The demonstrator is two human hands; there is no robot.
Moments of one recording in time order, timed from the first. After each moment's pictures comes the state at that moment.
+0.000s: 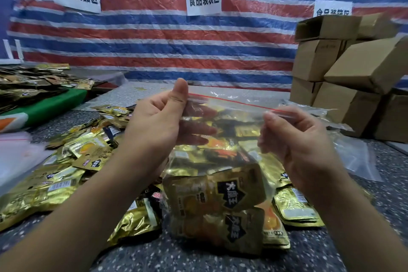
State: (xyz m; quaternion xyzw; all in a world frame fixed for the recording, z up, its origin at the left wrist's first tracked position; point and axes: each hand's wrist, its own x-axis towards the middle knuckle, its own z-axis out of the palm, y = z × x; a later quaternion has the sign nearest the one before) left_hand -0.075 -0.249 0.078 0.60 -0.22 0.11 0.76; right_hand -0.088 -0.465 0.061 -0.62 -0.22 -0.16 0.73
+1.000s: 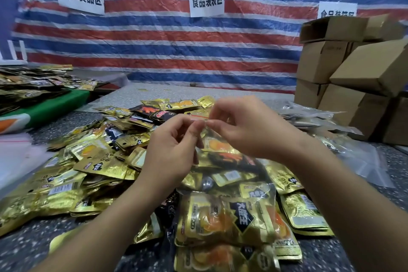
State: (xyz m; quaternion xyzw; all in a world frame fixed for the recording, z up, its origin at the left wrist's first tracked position) left_hand -0.044 -0.252 0.028 0.69 -0.23 0.26 0.63; right_hand -0.055 -0.409 0.105 -0.94 -0.24 -0.19 0.17
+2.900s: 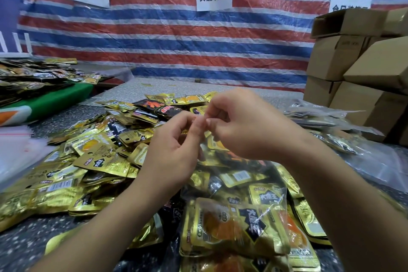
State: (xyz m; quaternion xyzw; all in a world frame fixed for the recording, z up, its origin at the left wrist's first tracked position) left_hand -0.041 -0.244 0.022 0.72 -0.23 0.27 0.60; right_hand -0.044 -0.387 0.102 -0.93 -0.25 -0.16 0.20
